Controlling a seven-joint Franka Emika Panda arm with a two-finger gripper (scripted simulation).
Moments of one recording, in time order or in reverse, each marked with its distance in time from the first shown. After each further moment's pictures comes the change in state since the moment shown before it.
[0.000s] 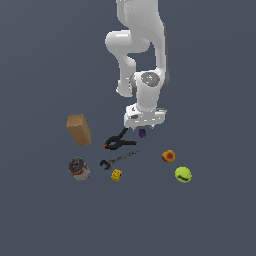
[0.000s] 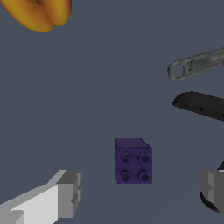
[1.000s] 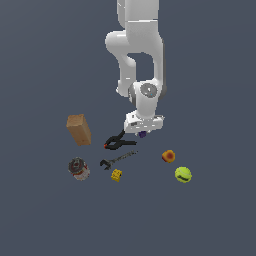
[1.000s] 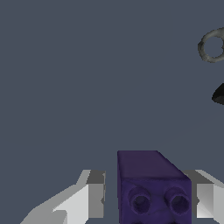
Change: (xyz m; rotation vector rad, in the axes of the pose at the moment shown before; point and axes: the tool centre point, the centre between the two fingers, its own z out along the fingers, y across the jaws) arm -0.001 -0.001 0.048 0.000 0.000 -0.001
